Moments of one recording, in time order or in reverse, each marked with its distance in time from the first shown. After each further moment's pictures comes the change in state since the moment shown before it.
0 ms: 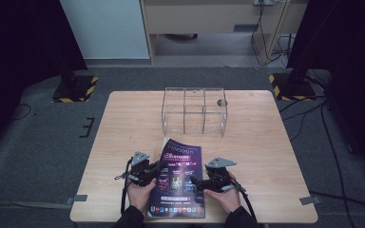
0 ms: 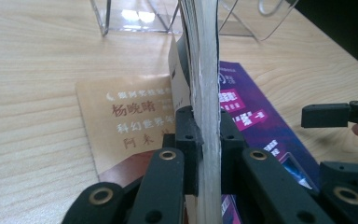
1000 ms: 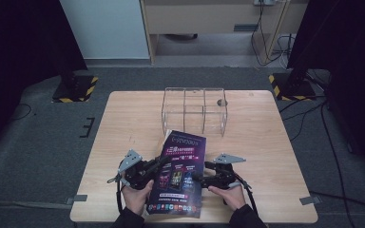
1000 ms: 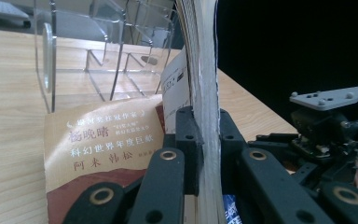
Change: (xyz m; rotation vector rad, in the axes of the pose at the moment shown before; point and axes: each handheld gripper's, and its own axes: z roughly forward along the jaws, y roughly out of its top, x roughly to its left) left arm -0.031 0.025 -0.047 -0.226 -0.187 0.051; right arm -0.010 0.007 -0.010 -0.093 0.163 0.083
